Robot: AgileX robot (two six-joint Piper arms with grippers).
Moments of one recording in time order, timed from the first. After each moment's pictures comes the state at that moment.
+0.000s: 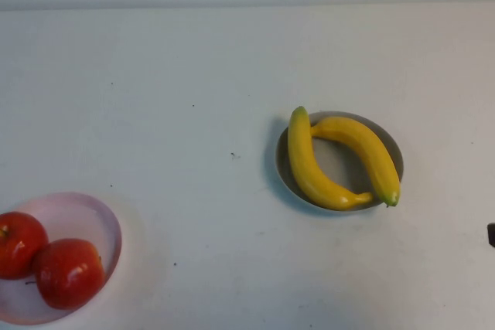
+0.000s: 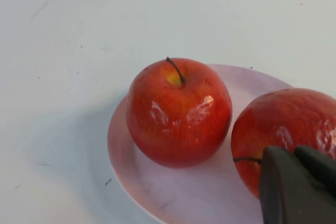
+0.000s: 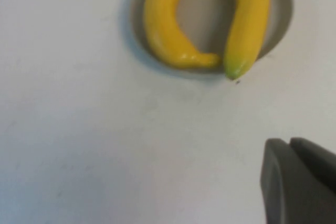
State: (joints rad) right arm 0.52 0.72 -0.55 -0.05 0.60 0.16; left arm -0.06 -0.01 0.03 -0.02 0.38 0.02
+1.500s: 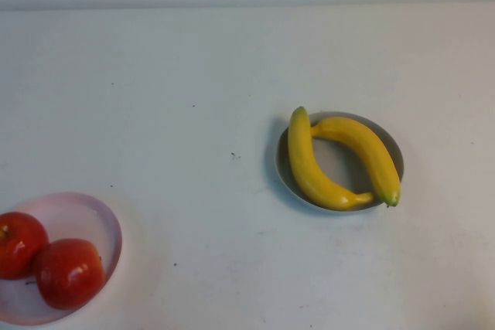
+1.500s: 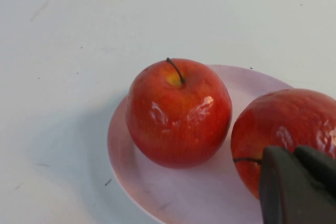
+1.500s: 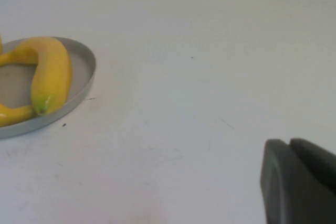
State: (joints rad) right arm 0.02 -0.01 0.02 -0.08 0.35 0.18; left arm -0.06 -0.01 0.03 -0.02 0.38 0.02
